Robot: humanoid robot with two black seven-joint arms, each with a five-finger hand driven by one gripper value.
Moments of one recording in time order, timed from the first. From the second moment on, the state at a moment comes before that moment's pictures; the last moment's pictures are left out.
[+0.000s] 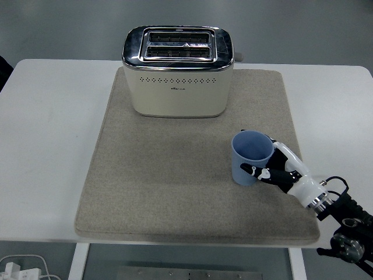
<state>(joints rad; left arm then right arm) -0.17 0.00 -0.09 -0.17 -0.05 -0.11 0.17 0.37 -0.51 0.48 1.33 -0.55 0.05 0.61</state>
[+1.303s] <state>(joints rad) -0.17 0.00 -0.09 -0.18 -0.05 -0.11 0.17 0.65 -0.19 0.37 1.16 -0.54 -0.11 0.61</state>
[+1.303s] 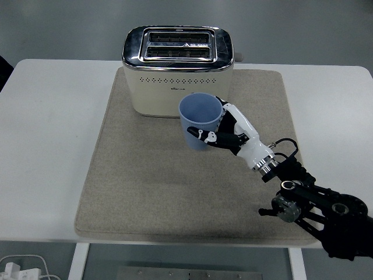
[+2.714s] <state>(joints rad) -0.17 0.00 -0.10 -0.17 -0.05 -0.11 0.17 0.72 0.00 0.32 0.89 -0.54 -0.17 0.61</state>
